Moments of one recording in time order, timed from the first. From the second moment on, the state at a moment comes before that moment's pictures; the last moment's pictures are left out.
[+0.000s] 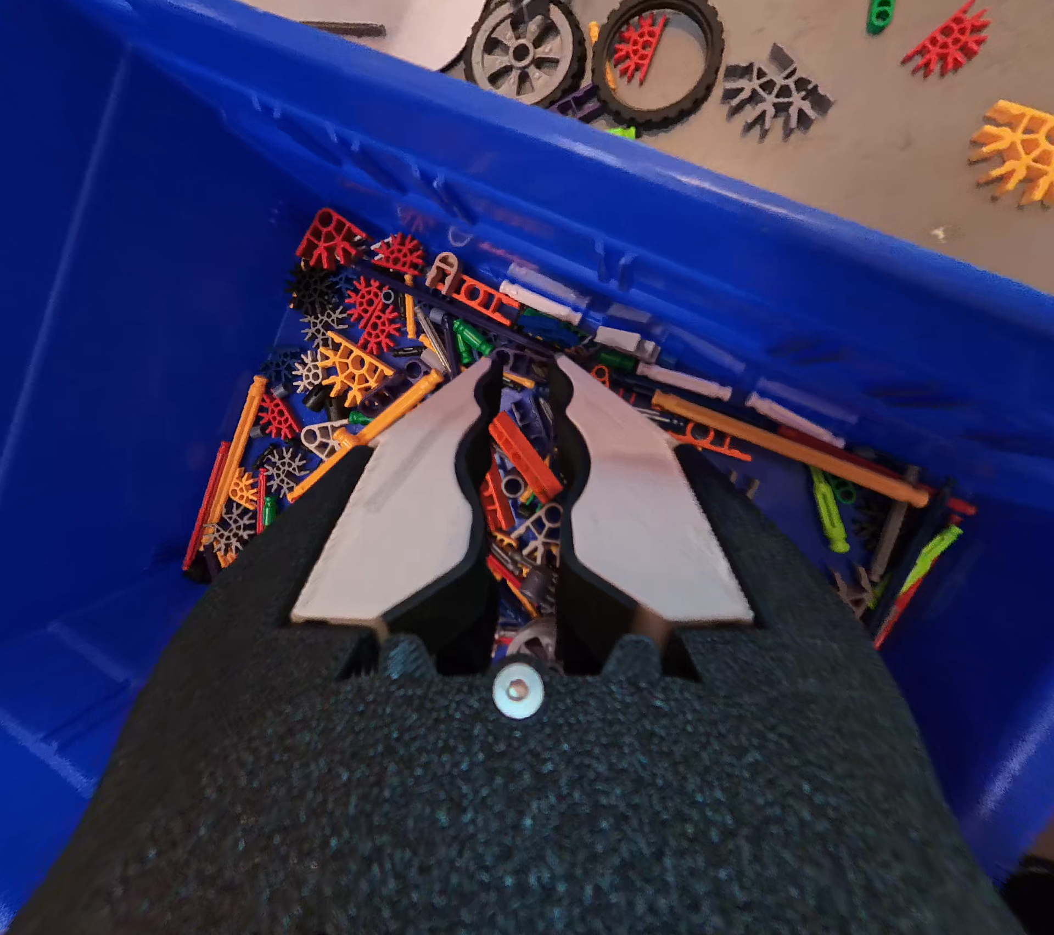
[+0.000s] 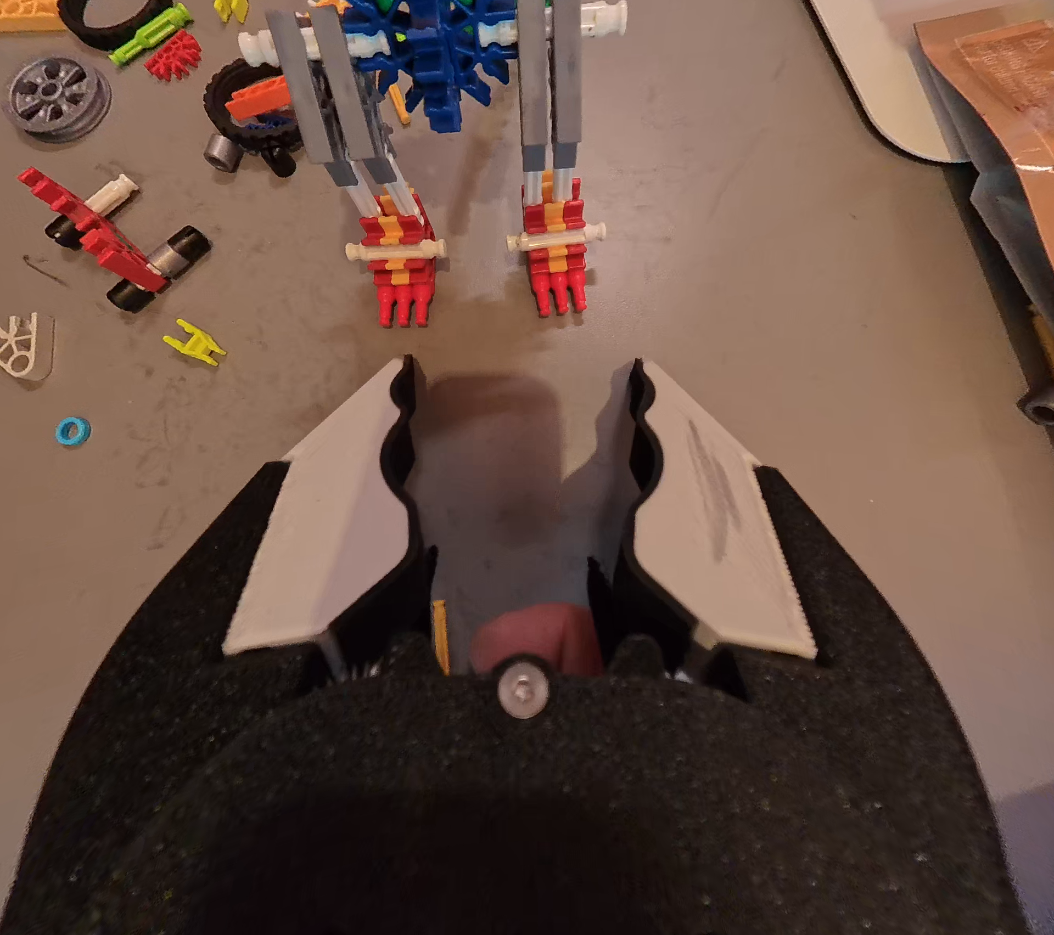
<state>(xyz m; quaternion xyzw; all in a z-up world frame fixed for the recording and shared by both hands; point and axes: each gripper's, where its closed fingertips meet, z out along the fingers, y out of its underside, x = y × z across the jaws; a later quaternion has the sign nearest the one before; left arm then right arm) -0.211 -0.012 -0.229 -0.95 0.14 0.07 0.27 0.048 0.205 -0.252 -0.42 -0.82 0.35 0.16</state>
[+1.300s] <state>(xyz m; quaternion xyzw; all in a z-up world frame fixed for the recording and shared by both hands) -0.312 0.022 -0.246 -0.95 -0.08 0.08 0.28 0.048 0.205 -0.252 -0.42 -0.82 0.35 0.15</state>
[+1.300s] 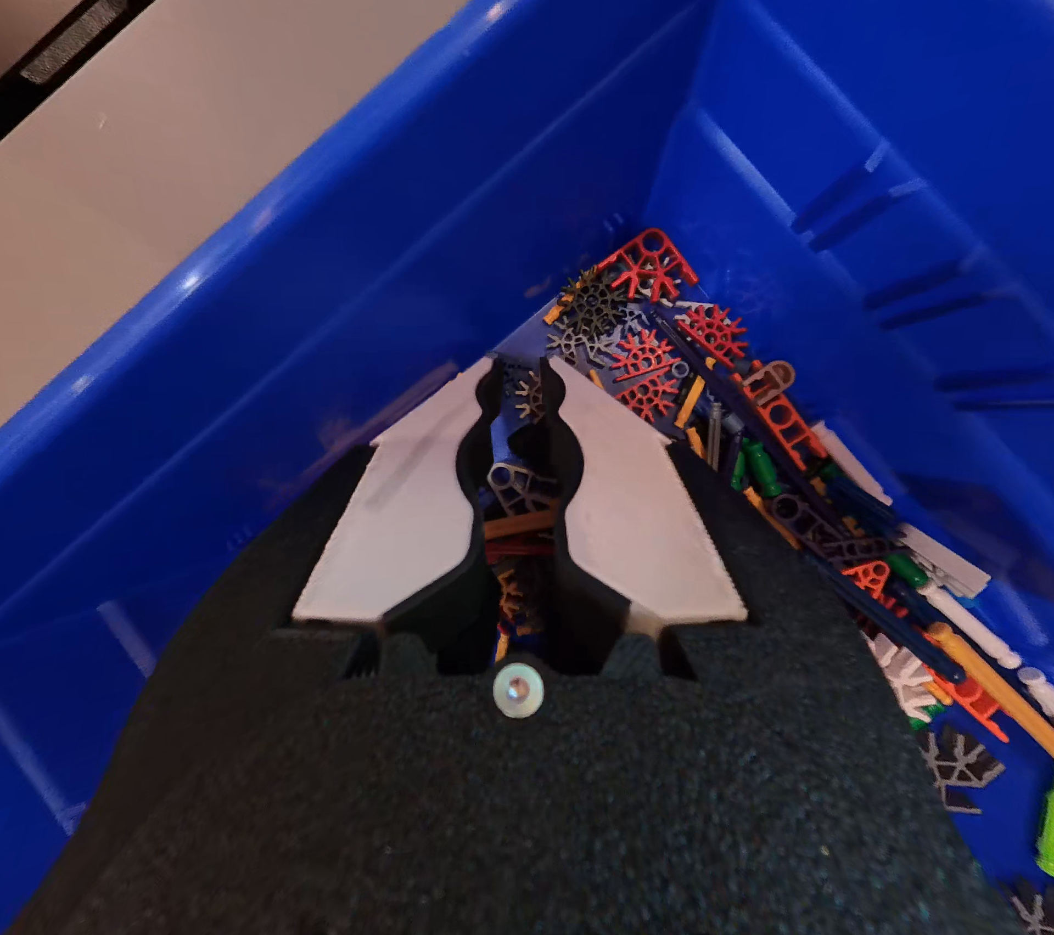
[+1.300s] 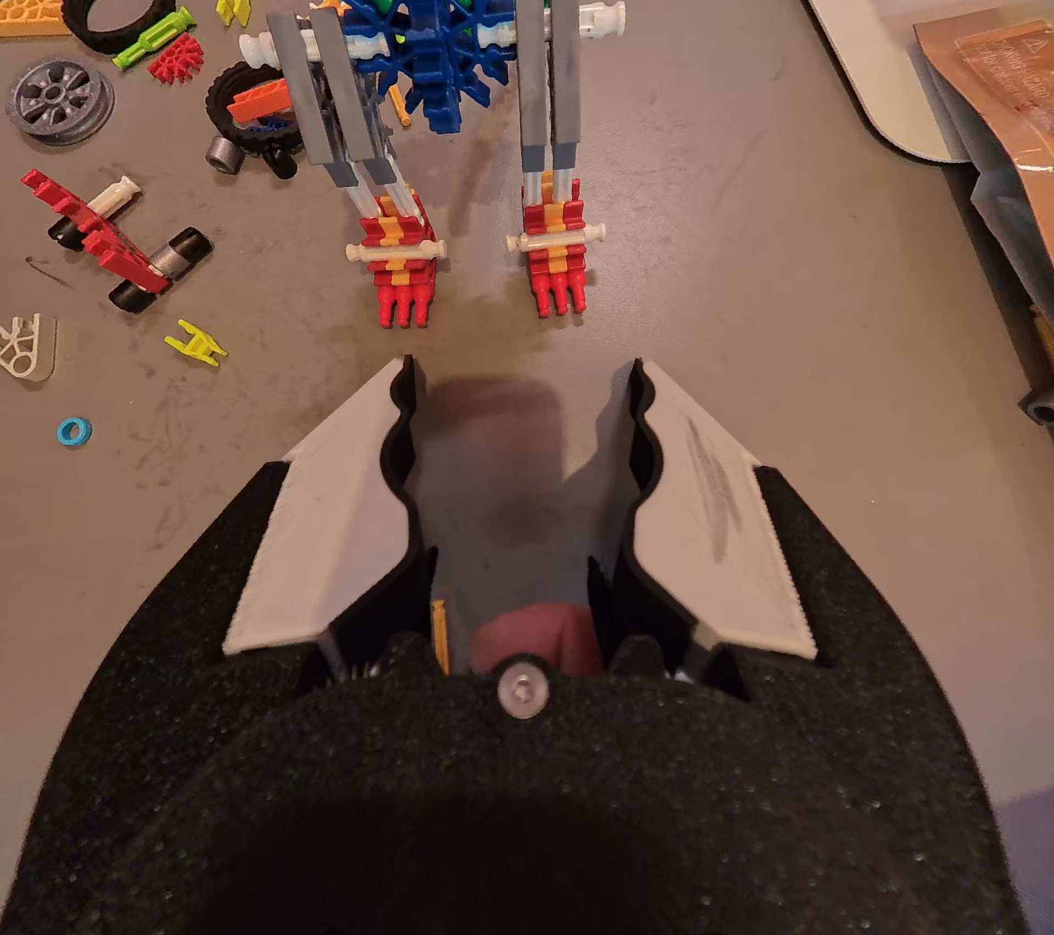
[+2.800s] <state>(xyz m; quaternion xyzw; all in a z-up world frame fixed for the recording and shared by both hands) -0.313 0.008 -0.244 -0.96 -0.06 0.10 0.26 0.050 0.203 -0.253 -0.41 -0.83 0.35 0.16</state>
